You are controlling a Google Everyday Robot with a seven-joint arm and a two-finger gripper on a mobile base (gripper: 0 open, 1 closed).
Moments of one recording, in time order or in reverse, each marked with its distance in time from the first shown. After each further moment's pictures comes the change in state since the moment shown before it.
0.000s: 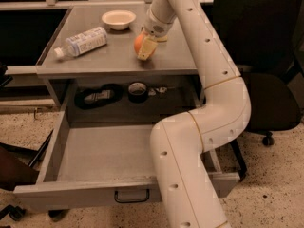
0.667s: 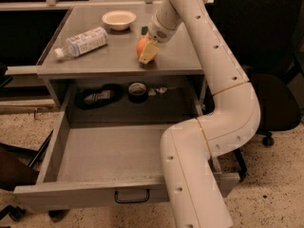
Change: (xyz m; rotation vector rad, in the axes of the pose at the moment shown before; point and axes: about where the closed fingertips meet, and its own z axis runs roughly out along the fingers) arm 0.015 0.007 0.005 0.004 -0.035 0.096
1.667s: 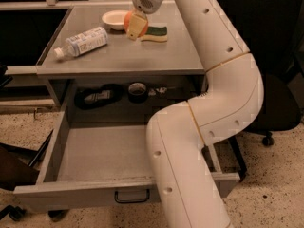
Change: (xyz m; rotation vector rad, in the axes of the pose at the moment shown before) arm -0.072 -0.005 -0.075 0.098 0.068 -0.024
